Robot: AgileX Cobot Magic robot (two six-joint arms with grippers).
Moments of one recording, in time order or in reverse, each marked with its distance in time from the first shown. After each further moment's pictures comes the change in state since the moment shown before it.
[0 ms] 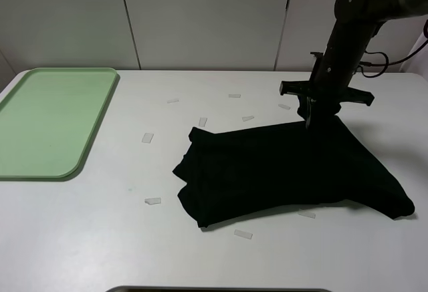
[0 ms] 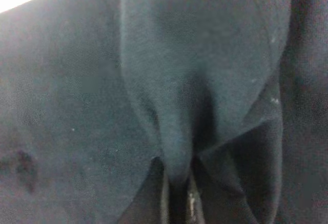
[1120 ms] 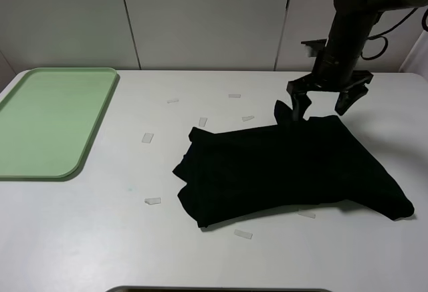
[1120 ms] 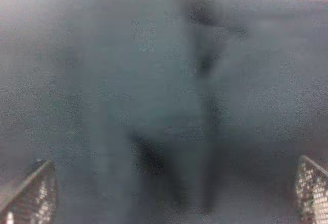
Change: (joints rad) left arm 0.000 0.000 0.000 0.000 0.000 0.000; right arm 0.003 -0.006 -0.063 -0.156 -0.031 -0.254
